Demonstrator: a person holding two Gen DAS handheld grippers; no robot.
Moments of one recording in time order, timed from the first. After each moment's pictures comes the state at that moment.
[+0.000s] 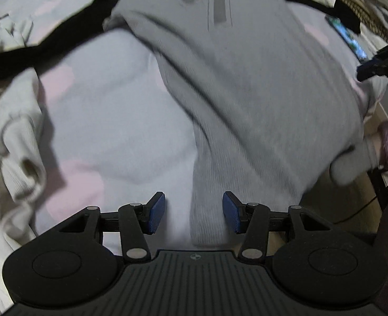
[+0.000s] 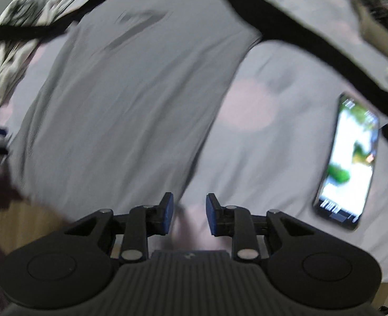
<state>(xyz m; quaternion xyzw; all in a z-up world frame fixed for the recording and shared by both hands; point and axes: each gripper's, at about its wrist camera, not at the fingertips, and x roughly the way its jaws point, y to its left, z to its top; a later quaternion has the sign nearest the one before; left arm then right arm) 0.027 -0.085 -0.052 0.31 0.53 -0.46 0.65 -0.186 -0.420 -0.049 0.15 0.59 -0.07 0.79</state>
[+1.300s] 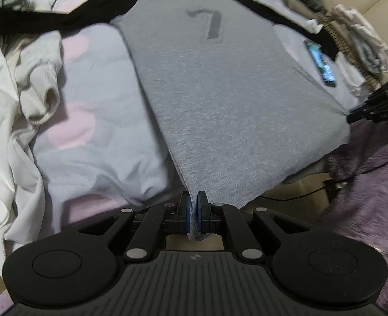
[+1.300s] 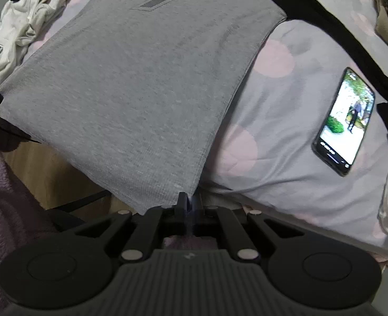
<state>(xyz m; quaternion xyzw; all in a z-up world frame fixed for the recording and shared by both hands) 0.008 -0.038 0.005 0.22 0.59 -0.45 0.63 -0.223 -0.384 -0.014 0.11 0.66 -0.01 0.74</state>
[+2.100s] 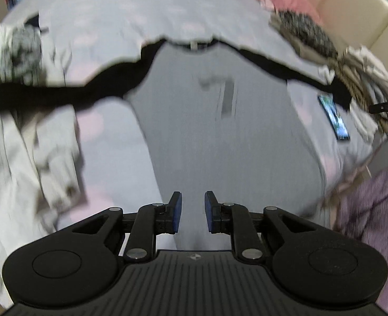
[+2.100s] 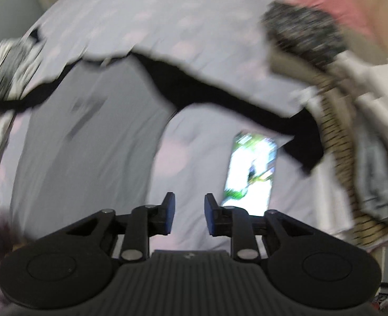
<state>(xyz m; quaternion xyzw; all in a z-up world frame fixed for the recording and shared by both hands) 0.045 -0.088 0.072 0.19 0.48 -0.45 0.73 -0.223 -0.482 0.085 0.17 0.51 -0.22 0.81</state>
